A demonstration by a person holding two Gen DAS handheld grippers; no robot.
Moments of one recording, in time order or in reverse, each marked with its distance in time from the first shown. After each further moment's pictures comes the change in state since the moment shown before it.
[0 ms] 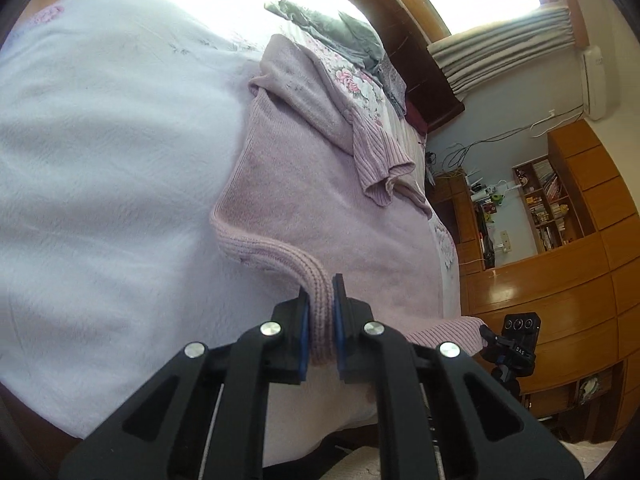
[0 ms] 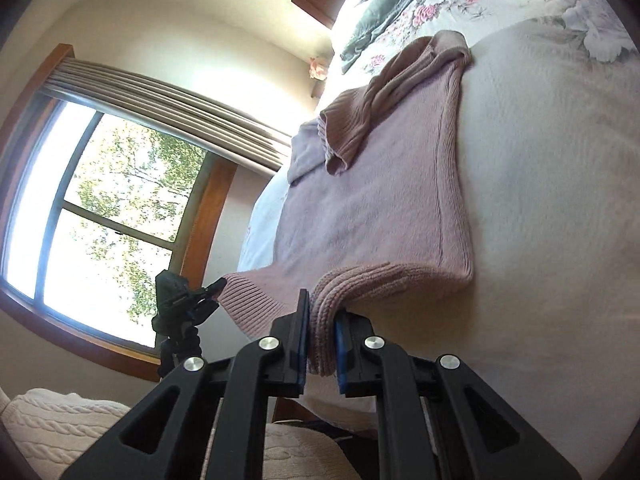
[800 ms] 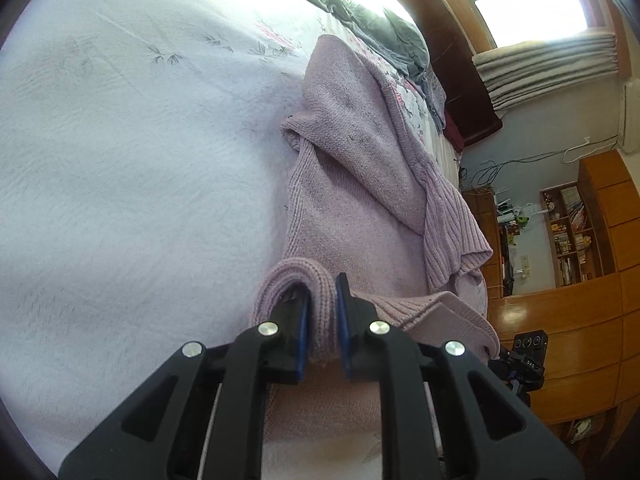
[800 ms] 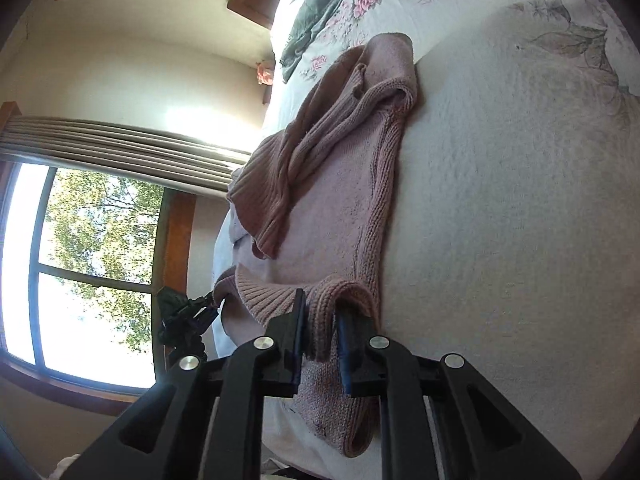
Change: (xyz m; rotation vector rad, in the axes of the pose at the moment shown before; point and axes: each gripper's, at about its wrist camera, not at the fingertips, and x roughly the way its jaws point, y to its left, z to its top) left arm 0.094 0.054 0.118 -0.116 0.048 0.034; right arm 0.053 -0.084 0.125 0.193 0.036 -0.049
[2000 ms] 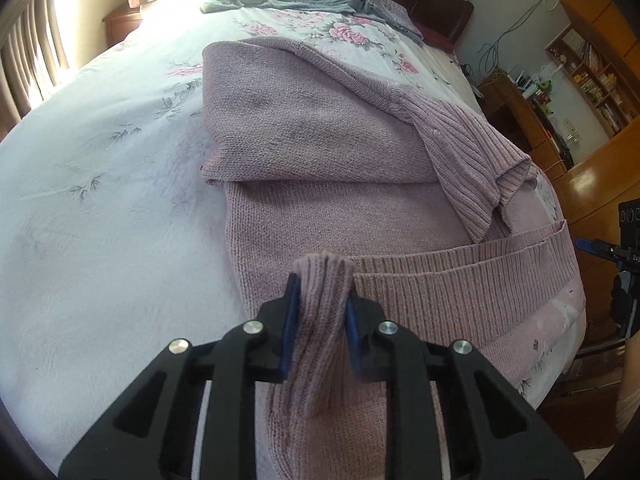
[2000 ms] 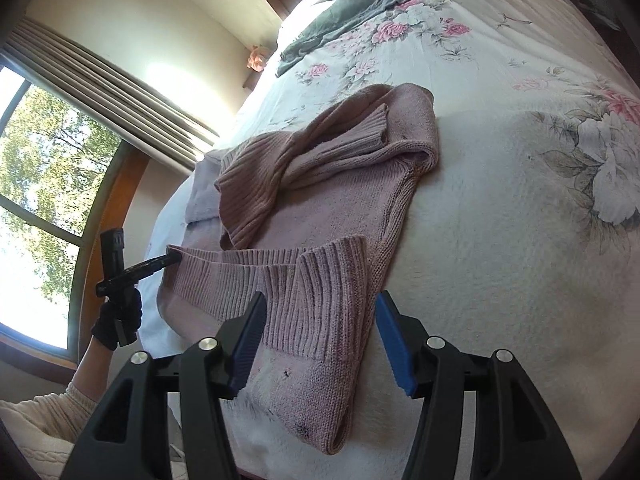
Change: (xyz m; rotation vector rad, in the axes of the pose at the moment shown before) left arm 0.047 -0.069 0.015 0.542 0.108 0.270; right arm -0.005 0.064 0.005 -0.295 -0.006 -0.310
